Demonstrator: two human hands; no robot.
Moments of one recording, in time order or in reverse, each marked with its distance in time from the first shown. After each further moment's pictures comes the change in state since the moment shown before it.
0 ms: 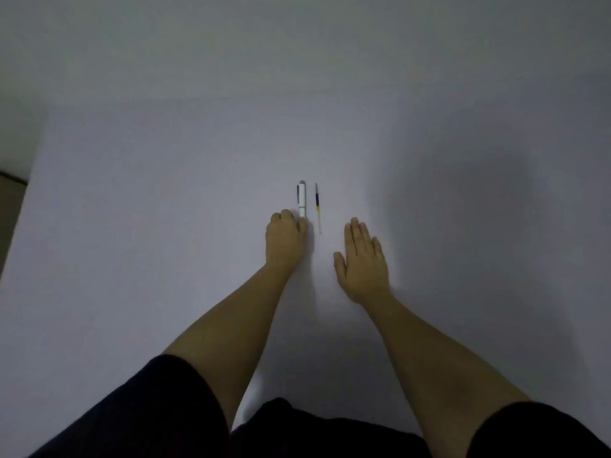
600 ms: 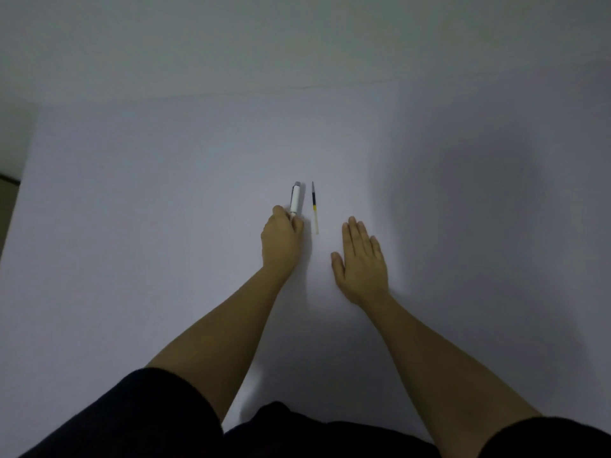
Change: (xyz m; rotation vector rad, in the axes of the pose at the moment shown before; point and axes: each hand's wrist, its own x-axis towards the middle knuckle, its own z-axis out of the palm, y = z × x) left_hand 0.002 0.001 0.006 -0.117 0.067 -0.040; right_hand 0.003 0.006 0.002 0.015 0.029 0.005
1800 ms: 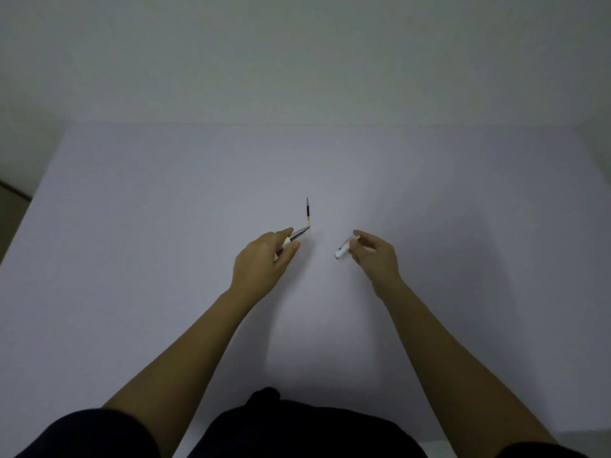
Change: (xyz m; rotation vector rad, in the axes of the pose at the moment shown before) left_hand -0.076 -0.020 -0.074 0.046 0.017 0.457; right_hand -0.014 -0.015 -0.086 1.064 0.143 0.485
